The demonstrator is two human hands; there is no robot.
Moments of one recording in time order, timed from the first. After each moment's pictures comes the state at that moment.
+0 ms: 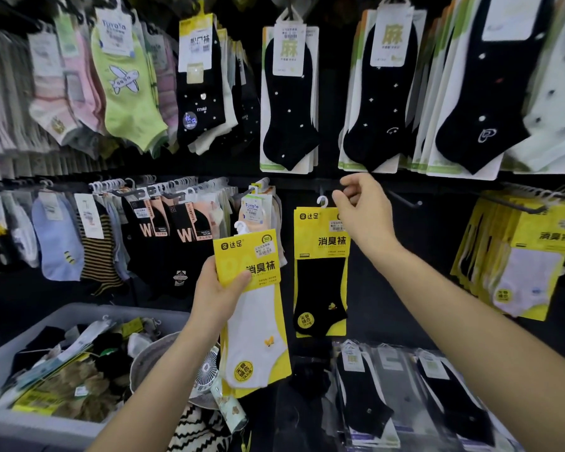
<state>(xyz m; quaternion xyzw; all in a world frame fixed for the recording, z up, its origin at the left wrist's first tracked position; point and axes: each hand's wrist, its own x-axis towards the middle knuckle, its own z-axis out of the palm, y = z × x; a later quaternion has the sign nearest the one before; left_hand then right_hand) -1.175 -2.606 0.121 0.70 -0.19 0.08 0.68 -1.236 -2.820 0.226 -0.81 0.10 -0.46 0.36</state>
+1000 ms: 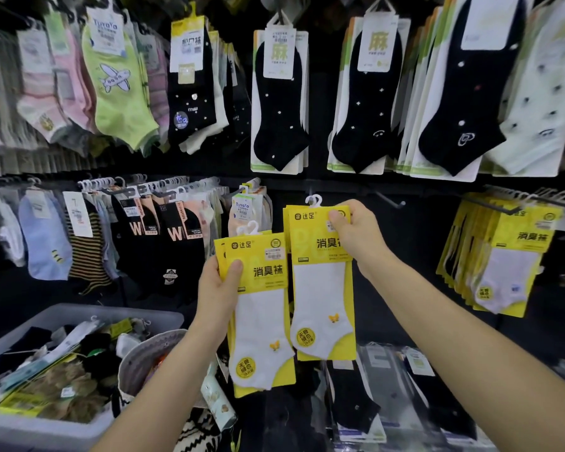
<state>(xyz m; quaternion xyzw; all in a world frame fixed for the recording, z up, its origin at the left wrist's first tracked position) -1.181 -2.630 0.118 0.64 -0.17 0.08 0.75 -1.244 -2.828 0.205 -0.78 0.13 -0.35 0.50</state>
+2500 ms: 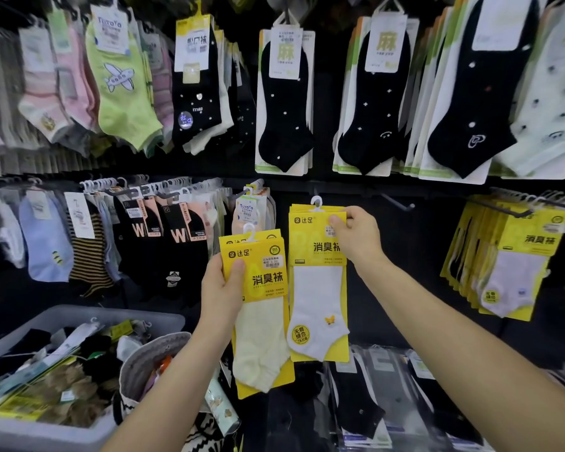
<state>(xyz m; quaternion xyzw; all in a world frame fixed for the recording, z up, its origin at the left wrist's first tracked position) -1.182 -2.630 0.123 0.63 -0.18 0.12 0.75 -1.222 -2.832 0.193 -0.79 0.17 -0.38 0.45</state>
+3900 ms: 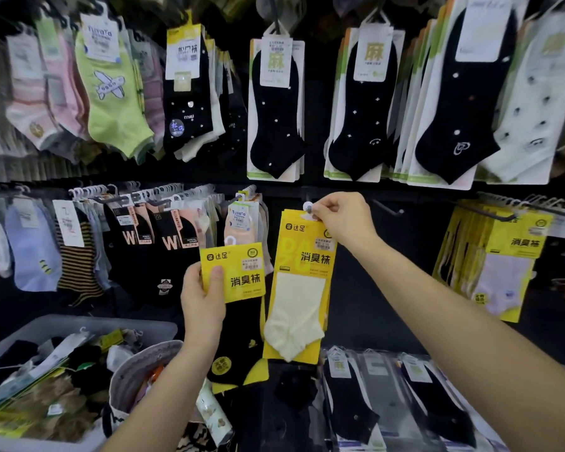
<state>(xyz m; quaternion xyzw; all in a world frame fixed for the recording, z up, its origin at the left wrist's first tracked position) -1.171 -2.623 0.112 0.64 -0.14 0.18 0.73 -1.229 -2.822 0.234 -0.84 0.12 -0.39 0.35</state>
